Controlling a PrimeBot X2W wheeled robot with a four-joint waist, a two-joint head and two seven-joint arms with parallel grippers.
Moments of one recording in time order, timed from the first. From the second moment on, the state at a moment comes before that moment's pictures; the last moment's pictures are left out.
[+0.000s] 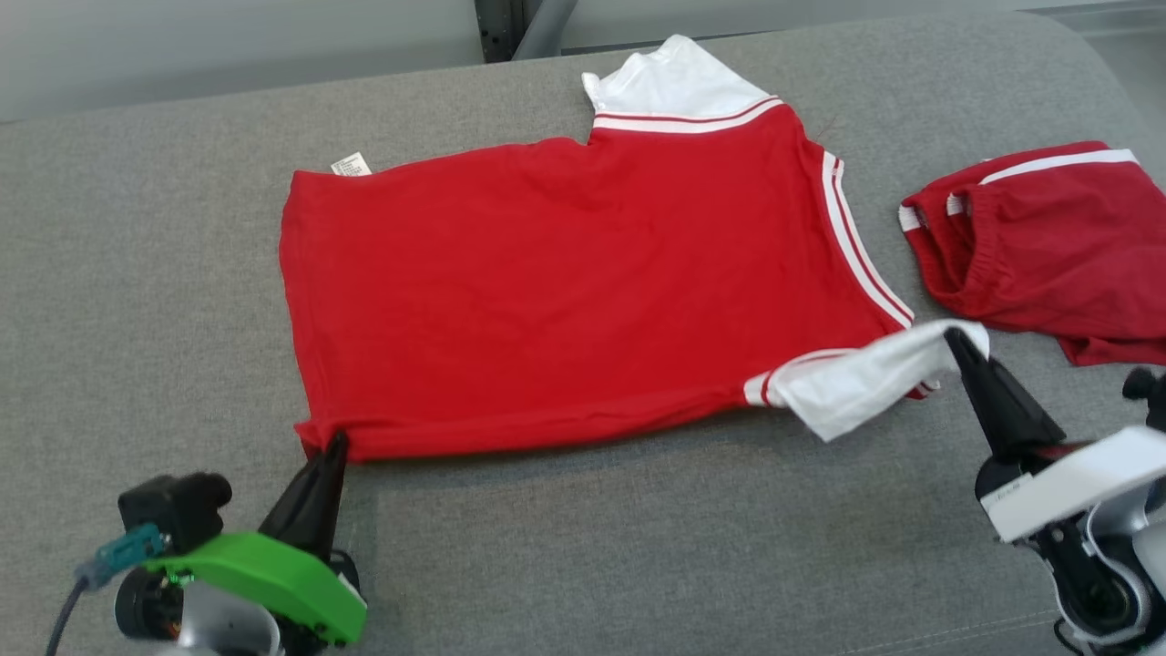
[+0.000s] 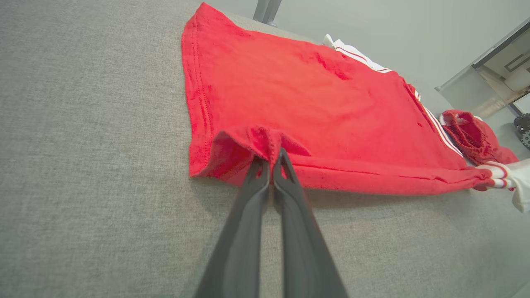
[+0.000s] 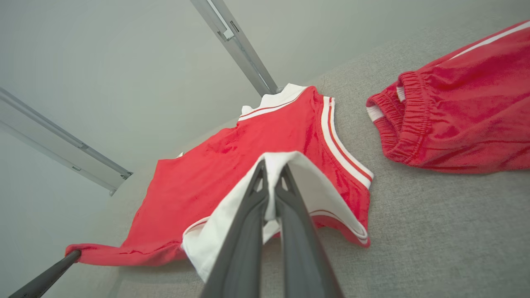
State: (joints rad) left arm 0.03 0.31 -0.26 -0.09 -0.71 0.05 0.09; right arm -0.06 -0.46 0.21 -0.05 0.99 0.13 -0.07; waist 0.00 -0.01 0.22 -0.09
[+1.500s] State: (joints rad) left arm -0.26 0.37 -0.33 0.10 -0.72 0.11 0.40; right arm -0.24 -0.49 0.16 0.08 0.36 0.13 0.30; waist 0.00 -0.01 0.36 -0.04
